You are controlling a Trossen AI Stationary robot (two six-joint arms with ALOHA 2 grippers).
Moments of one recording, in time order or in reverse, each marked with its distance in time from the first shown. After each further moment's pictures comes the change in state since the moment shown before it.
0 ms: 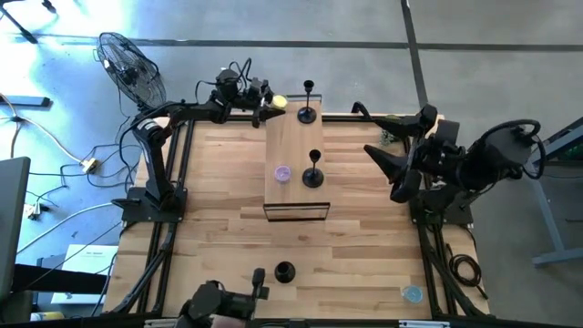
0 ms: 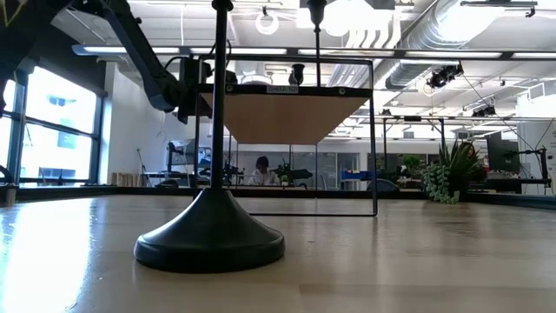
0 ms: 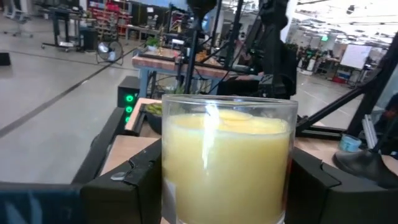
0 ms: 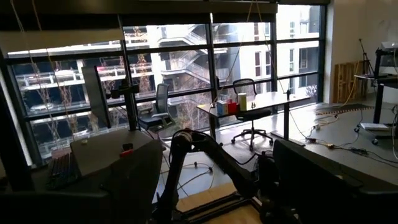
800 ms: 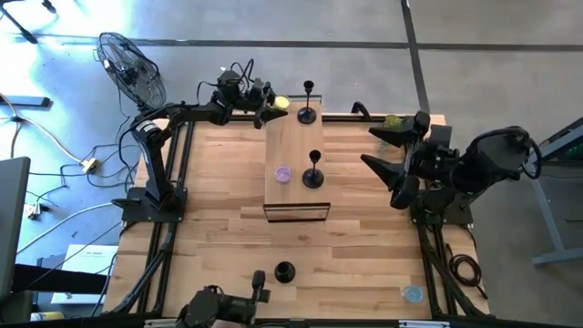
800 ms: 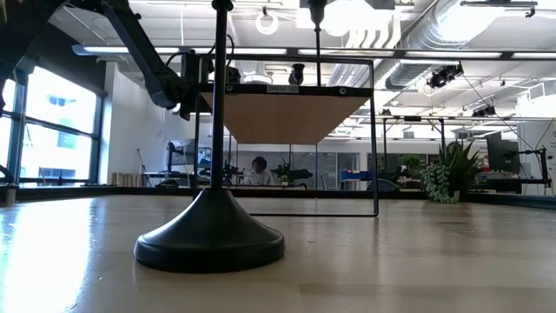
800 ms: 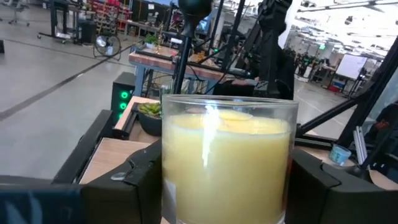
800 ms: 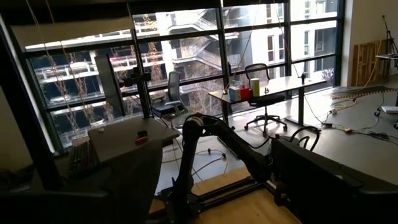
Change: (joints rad) left arm -0.025 -0.028 -0.003 -0.006 -0.031 -0.071; right arm -0.003 0.000 0.000 -0.106 -0.049 0.130
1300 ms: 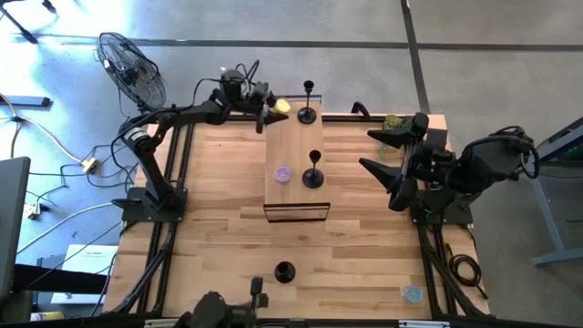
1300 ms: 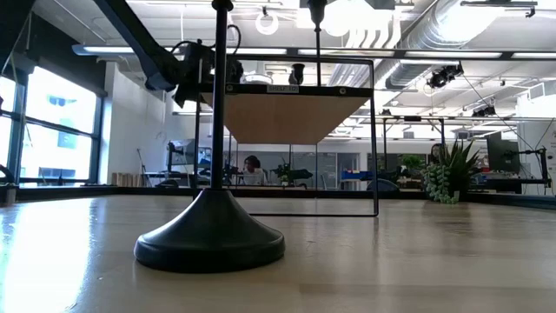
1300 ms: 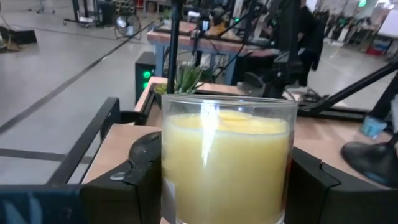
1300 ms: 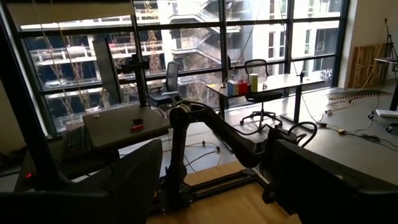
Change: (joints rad) left arm -0.046 -0.116 0.001 -0.333 -0.135 0.265; right arm 0.000 0.000 0.000 -0.057 -0.006 -0.018
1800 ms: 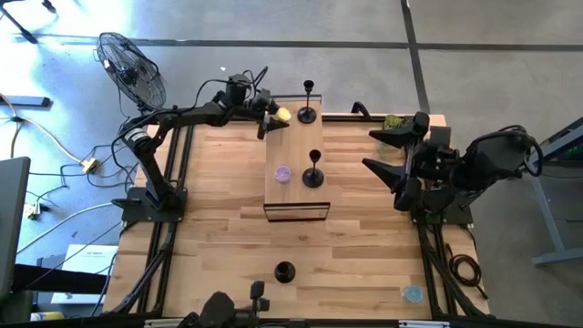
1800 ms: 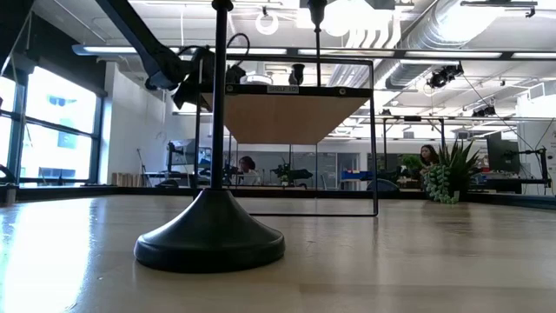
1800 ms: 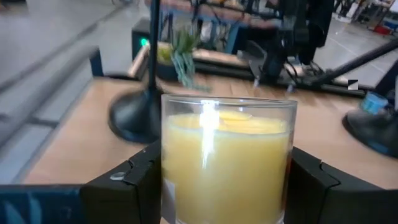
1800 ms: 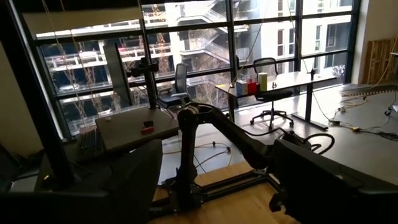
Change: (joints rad) left arm -0.021 -0.002 0.001 -0.183 -0.048 0.088; right arm 0.000 -0.015 0.000 -0.007 -0.040 0.033
